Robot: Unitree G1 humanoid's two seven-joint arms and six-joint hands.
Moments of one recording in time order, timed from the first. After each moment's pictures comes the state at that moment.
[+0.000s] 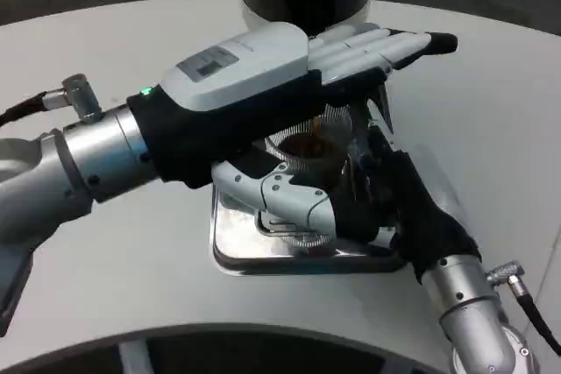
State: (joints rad) left arm -0.72 0.65 -0.09 0.01 0.07 -0.58 -0.67; right arm -0.37 -0.10 0.16 0.08 -0.40 0.00 -0.07
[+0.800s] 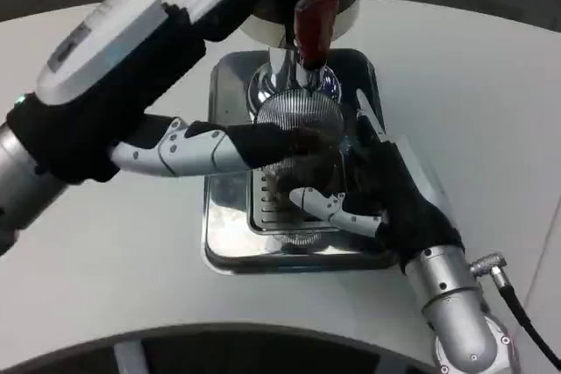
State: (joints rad) left arm -0.50 0.61 0.16 -0.05 0.02 -0.66 -0.45; right arm -0.43 -0.07 0.17 0.16 -0.38 -0.04 -0.10
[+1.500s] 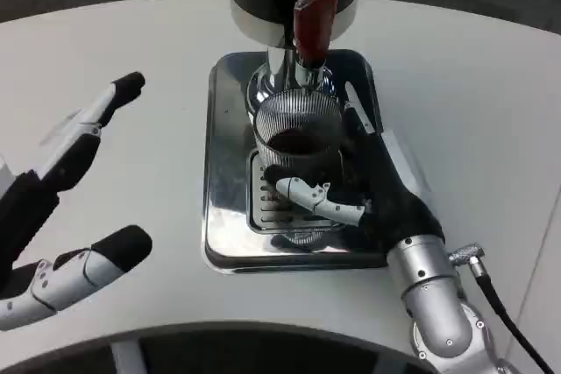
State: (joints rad) left arm 0.15 0.58 0.41 -0.30 -0.01 -0.55 -0.39; right arm -0.52 -0.04 0.18 0.30 -0.38 -0.09 -0.14
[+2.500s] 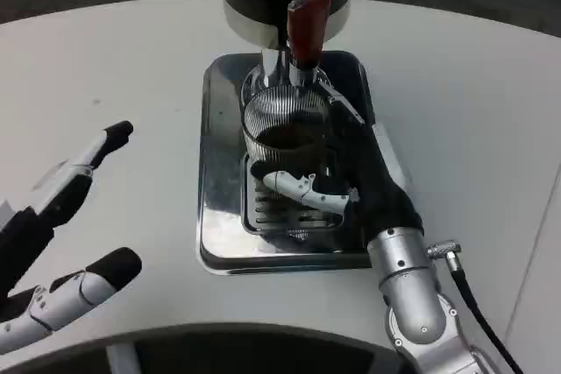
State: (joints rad) left arm 0.19 0.59 0.40 -0.22 0.01 -0.55 -0.39; right arm -0.62 0.01 0.16 0.55 -0.31 -0.23 -0.23
